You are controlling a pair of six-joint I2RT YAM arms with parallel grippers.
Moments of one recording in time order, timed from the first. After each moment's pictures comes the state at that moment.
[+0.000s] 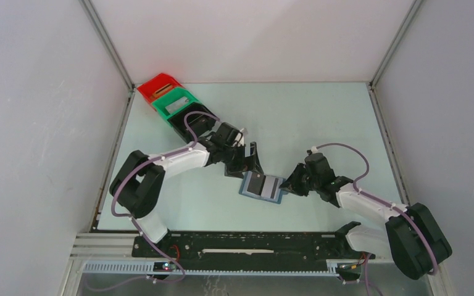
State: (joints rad) left arm -0.66 1.69 1.05 -0.33 0.42 -0.70; right arm 0.49 1.16 0.42 -0.08 -0.23 0.95
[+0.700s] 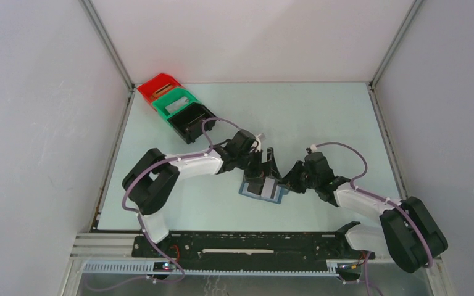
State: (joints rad) left arm -0.80 1.78 1.06 -0.10 0.48 -0.84; right arm 0.47 1.21 0.39 0.06 -0.24 0.99
